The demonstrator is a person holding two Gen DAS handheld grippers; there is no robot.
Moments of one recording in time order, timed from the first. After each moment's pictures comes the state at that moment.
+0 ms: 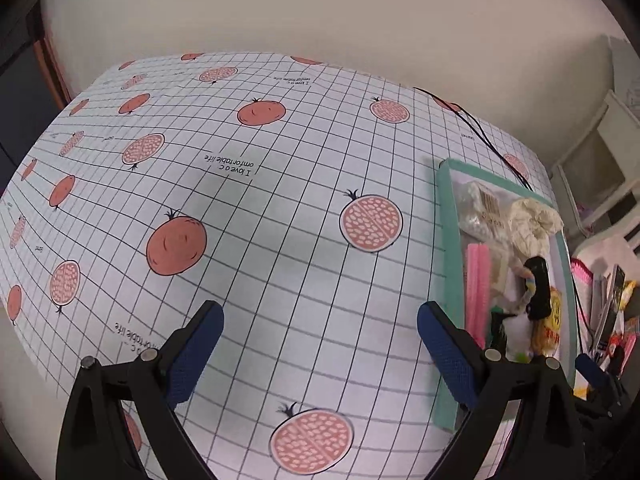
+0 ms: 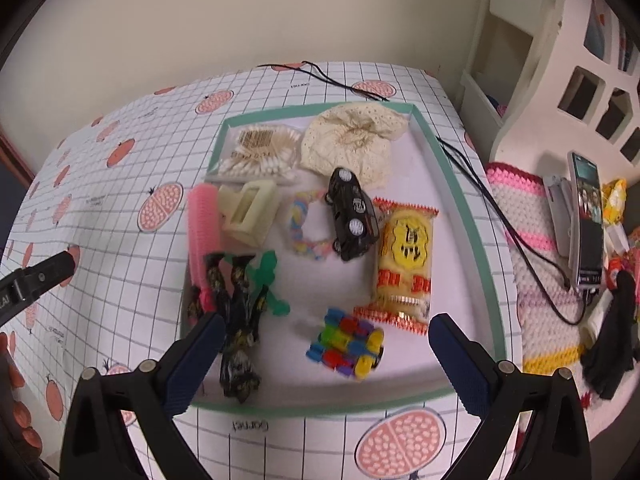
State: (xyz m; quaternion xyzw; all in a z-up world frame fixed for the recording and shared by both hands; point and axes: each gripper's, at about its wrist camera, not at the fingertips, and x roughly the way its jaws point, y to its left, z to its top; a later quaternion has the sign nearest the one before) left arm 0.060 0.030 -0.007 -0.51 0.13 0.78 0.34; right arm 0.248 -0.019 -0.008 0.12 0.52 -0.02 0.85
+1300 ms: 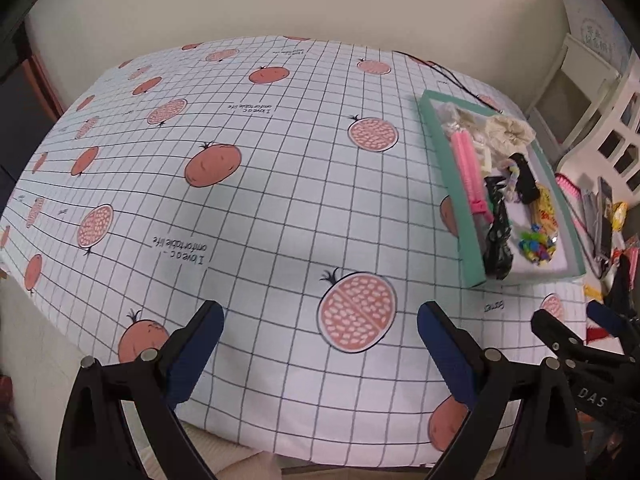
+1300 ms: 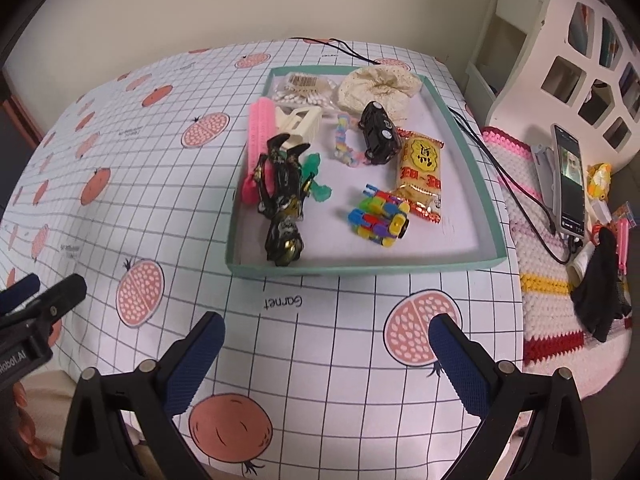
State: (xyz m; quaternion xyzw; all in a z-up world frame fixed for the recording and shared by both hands) left arm 0.122 -0.061 -0.019 -0.51 0.17 0.76 0.36; right arm 0.165 0.025 -0.001 0.09 0.54 -0.01 0.84
